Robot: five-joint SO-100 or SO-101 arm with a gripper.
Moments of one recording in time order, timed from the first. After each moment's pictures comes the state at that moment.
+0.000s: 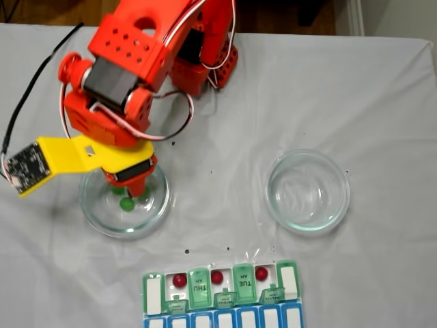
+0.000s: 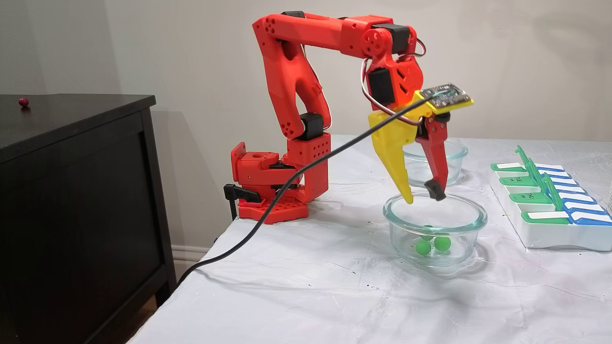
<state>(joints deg) 28.2 128.8 124.2 65.7 -61.1</state>
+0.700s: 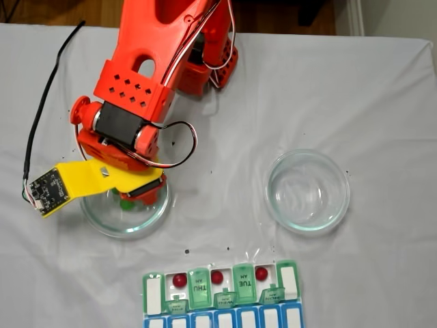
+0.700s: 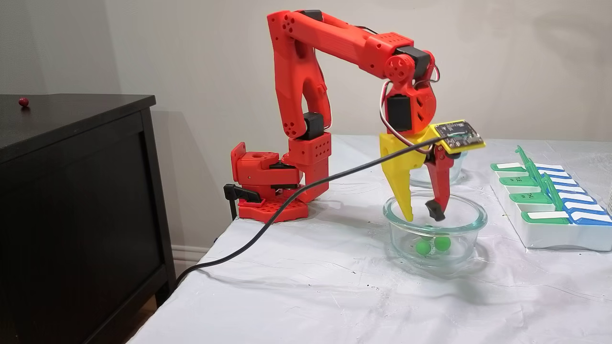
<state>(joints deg) 24.2 121.1 124.2 61.3 -55.6</state>
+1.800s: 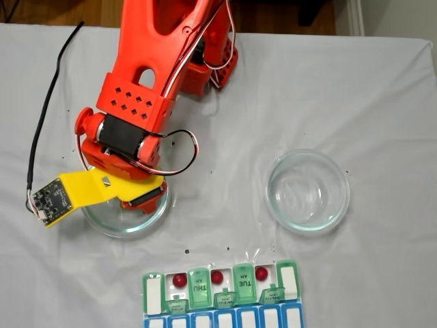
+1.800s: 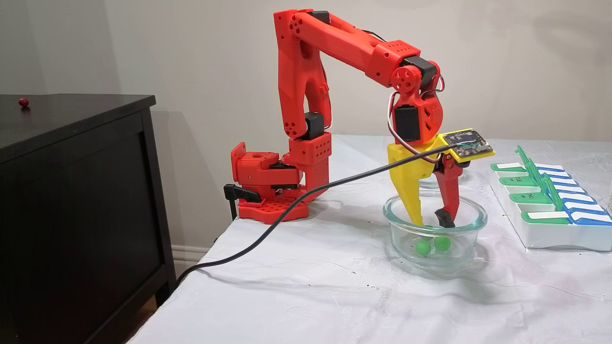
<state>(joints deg) 23.1 117.6 124.1 56.2 -56.1</state>
